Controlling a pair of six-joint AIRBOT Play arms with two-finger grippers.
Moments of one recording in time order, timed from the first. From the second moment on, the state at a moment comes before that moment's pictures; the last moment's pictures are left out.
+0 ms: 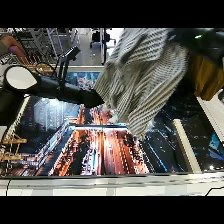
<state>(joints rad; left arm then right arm) -0.32 -1.37 1.78 0.89 -1.34 -1.38 0.17 -1.28 2.01 -1.53 0.80 1.98</state>
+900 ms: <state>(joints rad) -0.20 -1.36 1.78 0.89 -1.59 -1.24 -1.12 -1.08 2.08 -2.30 1.09 2.00</state>
